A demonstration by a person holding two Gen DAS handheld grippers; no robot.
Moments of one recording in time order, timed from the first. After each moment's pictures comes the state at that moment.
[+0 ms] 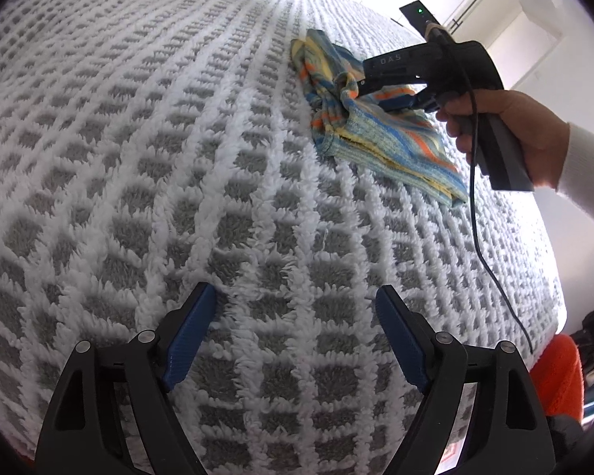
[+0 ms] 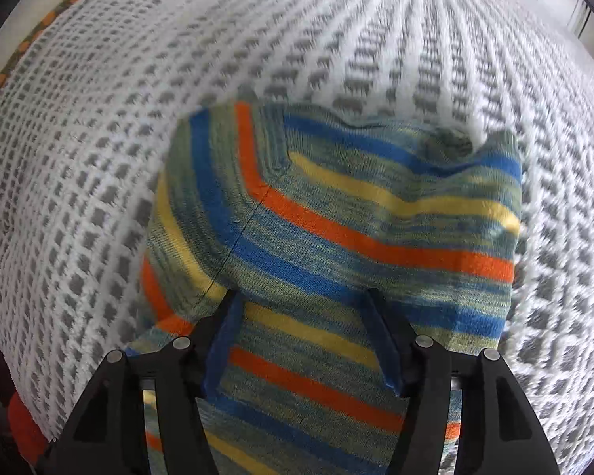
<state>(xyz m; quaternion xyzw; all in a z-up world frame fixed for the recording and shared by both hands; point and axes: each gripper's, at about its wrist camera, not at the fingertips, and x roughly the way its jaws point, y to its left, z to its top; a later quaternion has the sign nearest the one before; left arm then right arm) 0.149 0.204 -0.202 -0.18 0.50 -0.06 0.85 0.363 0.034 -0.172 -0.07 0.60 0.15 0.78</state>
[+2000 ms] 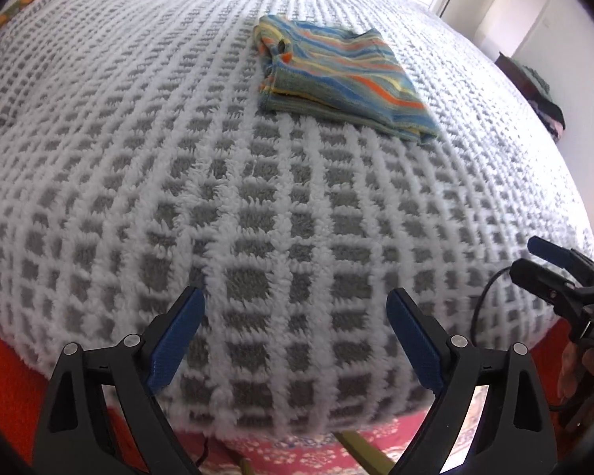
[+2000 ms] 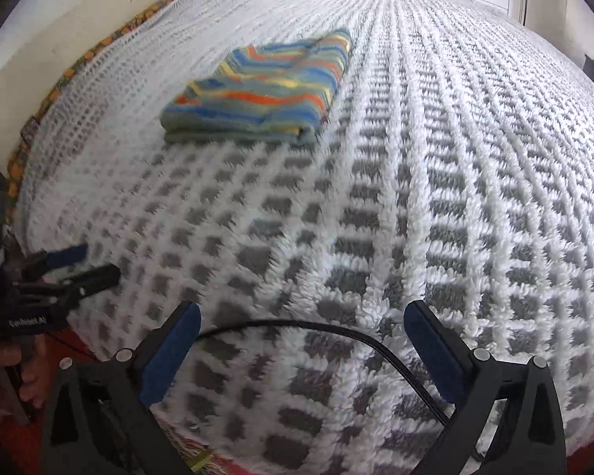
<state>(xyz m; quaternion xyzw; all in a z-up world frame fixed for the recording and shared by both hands) 0.098 0.121 -0.163 -0.10 0.53 -0.02 0.84 0.041 -0.108 -0.133 0.02 0.50 0.15 0.85</state>
